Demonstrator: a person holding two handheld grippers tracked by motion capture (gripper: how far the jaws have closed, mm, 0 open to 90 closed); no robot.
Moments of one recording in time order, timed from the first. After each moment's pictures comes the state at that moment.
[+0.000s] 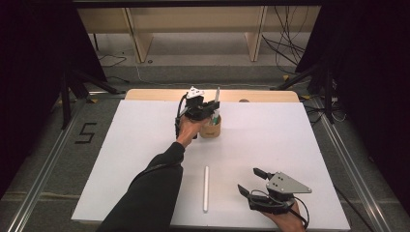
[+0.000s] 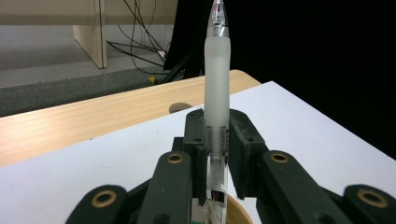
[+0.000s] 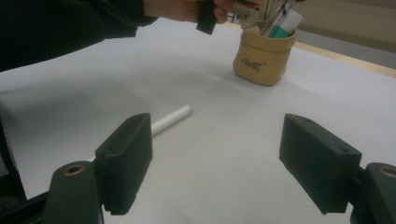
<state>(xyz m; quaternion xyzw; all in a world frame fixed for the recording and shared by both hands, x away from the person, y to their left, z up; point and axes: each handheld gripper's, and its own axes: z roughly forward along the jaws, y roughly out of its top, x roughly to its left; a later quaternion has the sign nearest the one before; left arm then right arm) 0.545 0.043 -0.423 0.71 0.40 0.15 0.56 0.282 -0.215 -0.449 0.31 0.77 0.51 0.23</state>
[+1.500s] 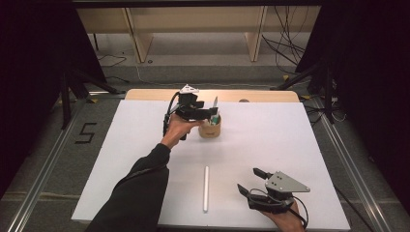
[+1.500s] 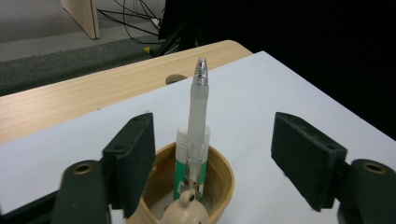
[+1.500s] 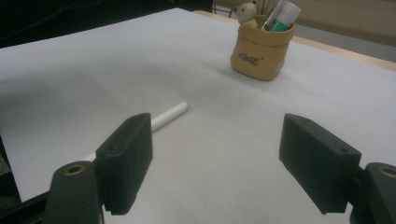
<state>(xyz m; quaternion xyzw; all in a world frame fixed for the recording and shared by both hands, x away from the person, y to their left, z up) 0.520 0.069 -0.387 0.75 0.40 0.12 0.51 0.285 -0.213 -0.451 0.32 0.77 0.50 0.22</state>
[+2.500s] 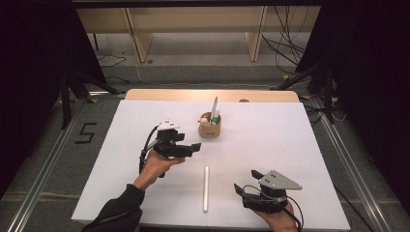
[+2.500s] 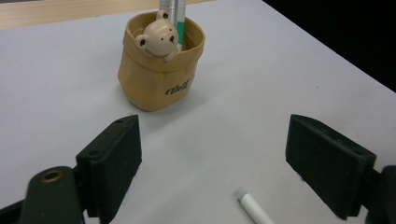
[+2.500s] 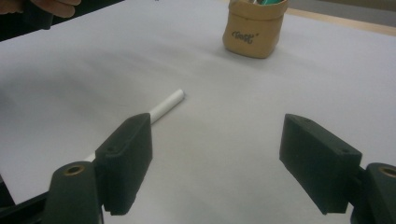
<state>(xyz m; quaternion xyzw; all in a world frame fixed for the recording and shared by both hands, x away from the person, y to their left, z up) 0.416 0.121 -0.425 0.76 0.42 0.10 0.48 0.284 -0.197 -0.452 0.38 0.77 0.47 0.21</state>
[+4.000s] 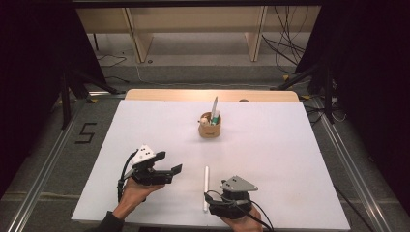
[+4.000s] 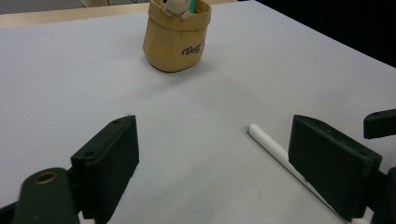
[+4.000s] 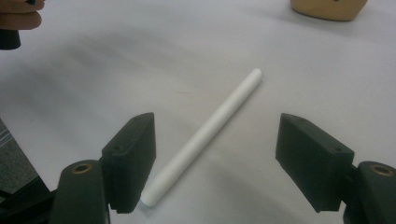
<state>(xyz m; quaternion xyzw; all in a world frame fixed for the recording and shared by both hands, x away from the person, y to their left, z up) 0.350 0.169 -0.457 0.75 0.39 0.16 0.51 0.278 -0.111 -0.470 0.41 0.79 0.42 0.17</state>
